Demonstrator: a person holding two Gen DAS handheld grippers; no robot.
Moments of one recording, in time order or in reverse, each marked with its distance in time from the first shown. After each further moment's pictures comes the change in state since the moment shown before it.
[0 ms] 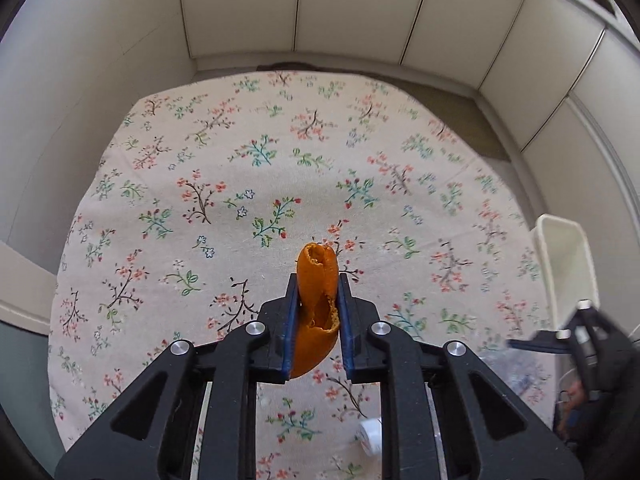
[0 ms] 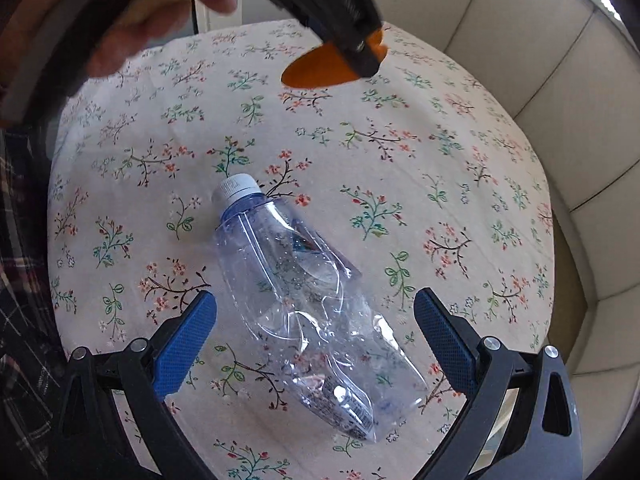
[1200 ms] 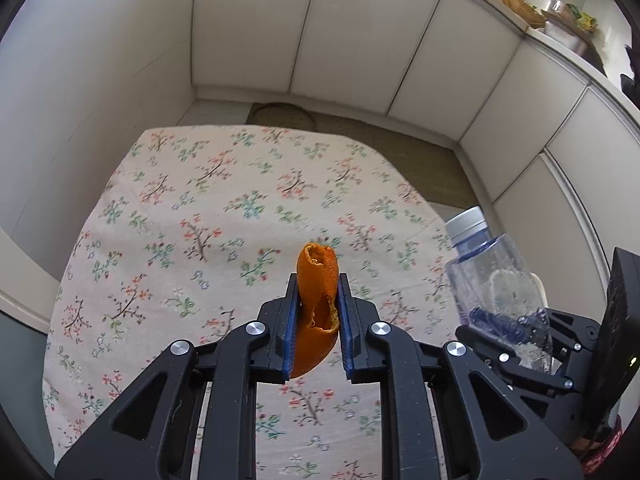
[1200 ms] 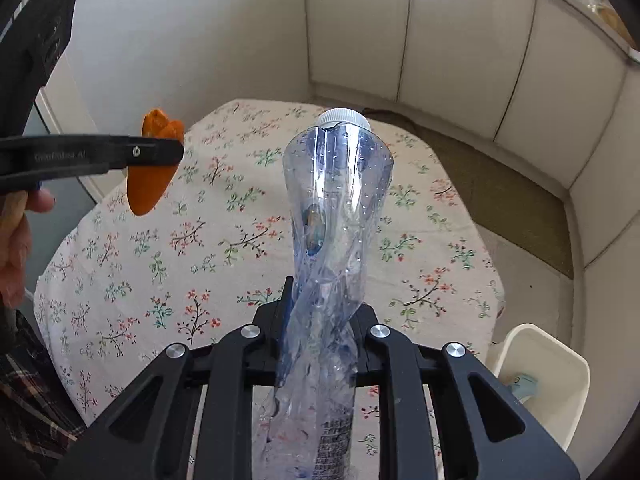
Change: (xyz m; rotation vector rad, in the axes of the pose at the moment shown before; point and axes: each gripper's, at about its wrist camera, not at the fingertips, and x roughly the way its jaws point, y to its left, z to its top) left arm -0.054 -0.009 0.025 -0.079 -0.133 -0.090; right arm -0.070 -0.098 0.010 0.563 -0.219 -0.130
